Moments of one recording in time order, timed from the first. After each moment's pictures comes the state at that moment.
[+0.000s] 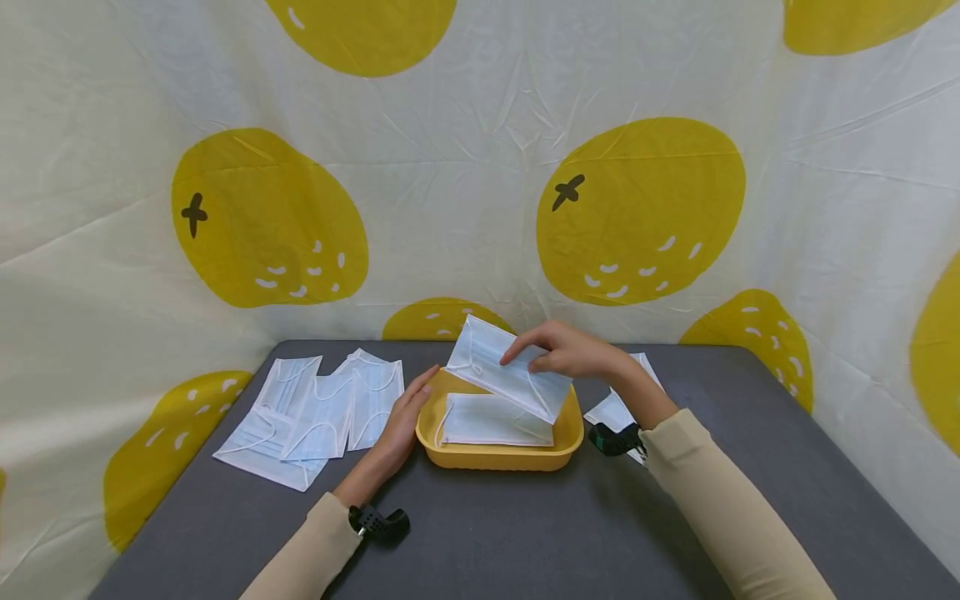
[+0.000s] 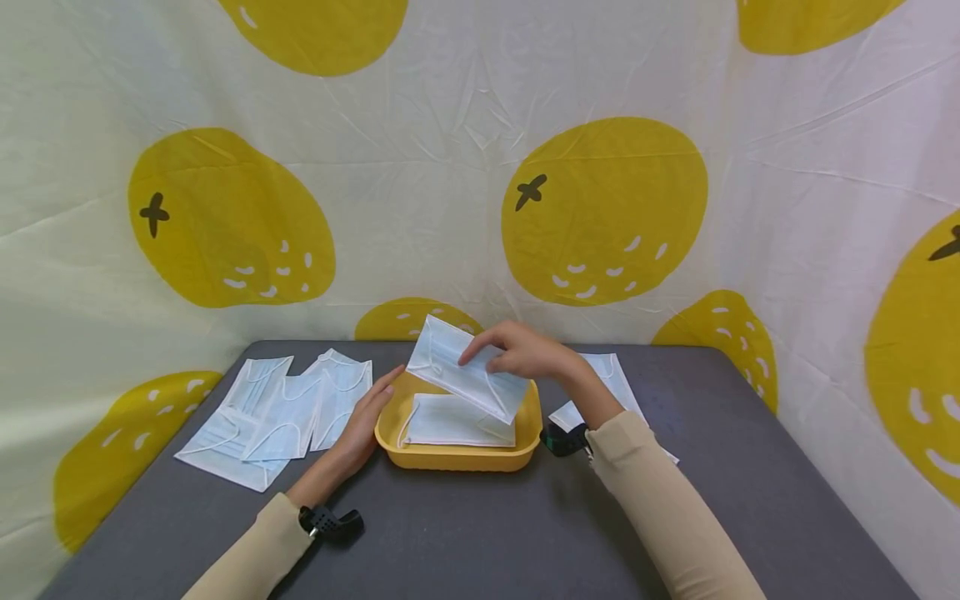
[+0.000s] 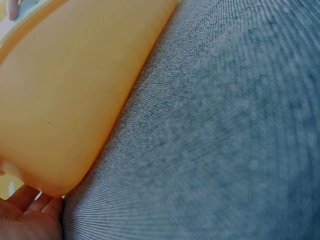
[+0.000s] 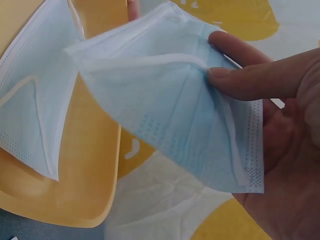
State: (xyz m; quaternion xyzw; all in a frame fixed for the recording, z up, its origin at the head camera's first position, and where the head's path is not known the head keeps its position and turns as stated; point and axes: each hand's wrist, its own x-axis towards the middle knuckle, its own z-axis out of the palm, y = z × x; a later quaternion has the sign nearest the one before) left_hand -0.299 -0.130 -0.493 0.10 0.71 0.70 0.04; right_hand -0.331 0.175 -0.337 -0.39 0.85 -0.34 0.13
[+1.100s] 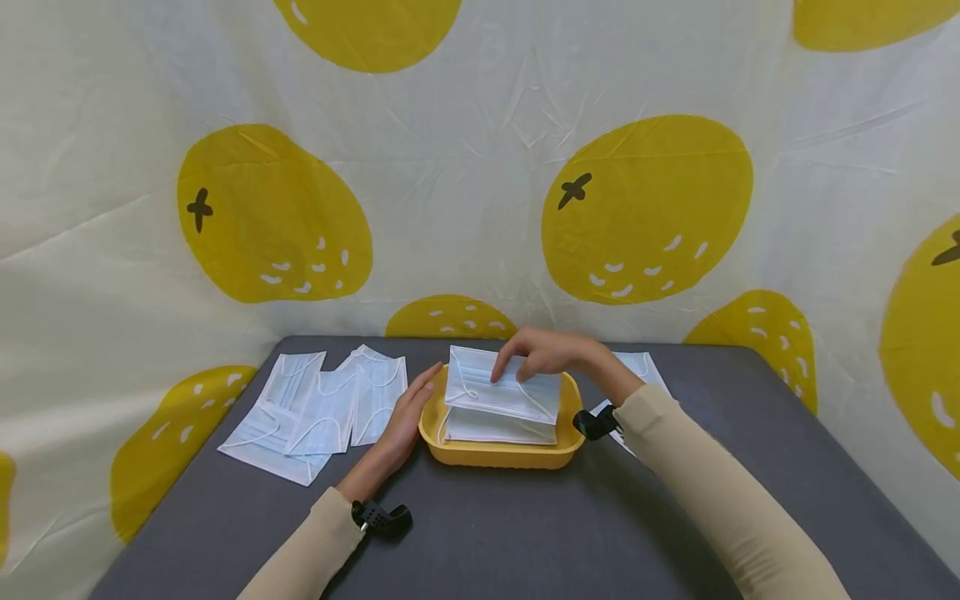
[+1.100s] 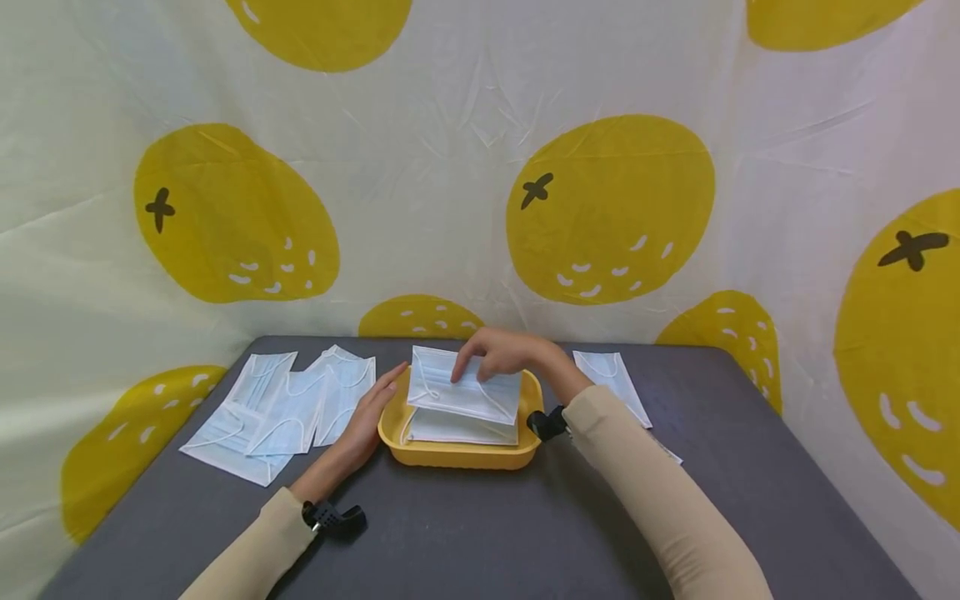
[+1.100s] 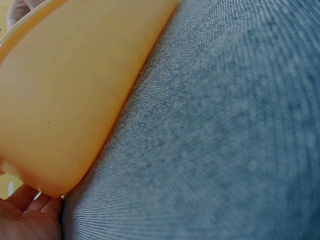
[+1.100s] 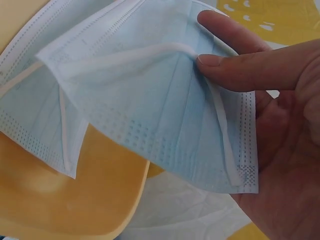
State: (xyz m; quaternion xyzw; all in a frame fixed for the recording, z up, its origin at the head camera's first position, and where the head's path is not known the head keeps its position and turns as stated) left_hand -0.303 -0.132 -0.494 0.11 0.71 0.70 0.03; right_hand -0.363 0.143 -0.345 -0.42 0.84 -0.26 0.24
